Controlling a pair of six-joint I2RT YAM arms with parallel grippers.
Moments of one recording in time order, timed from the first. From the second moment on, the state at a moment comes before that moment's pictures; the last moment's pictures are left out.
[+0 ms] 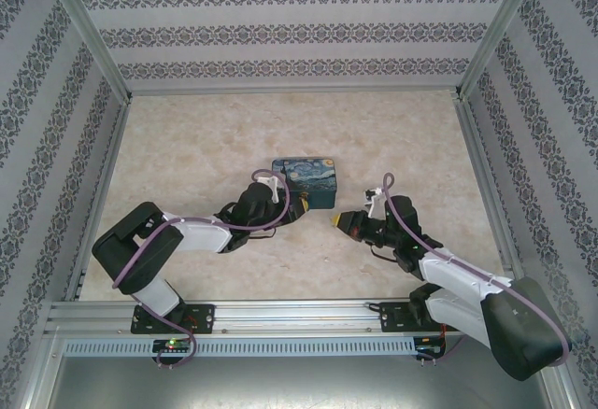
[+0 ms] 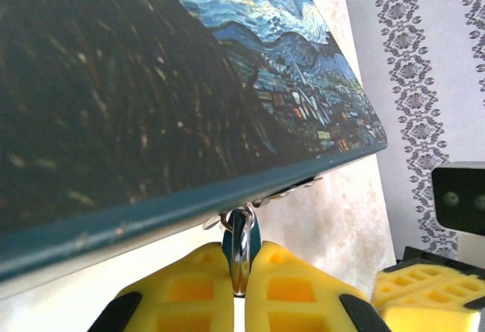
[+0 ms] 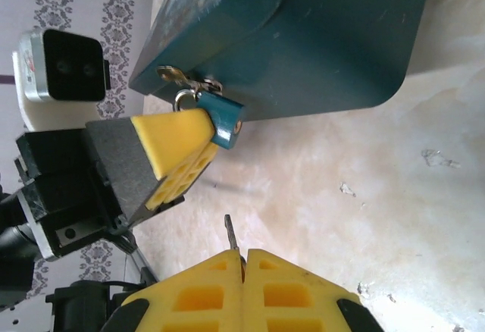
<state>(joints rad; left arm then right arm) -0.72 1.61 0.59 0.56 0.22 -0.98 0.44 1.03 0.21 0.33 -0.57 0.98</state>
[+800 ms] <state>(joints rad) -0.69 1.63 0.55 0.74 0.29 -1.21 0.53 1.16 0.24 0.44 -0.42 1.10</state>
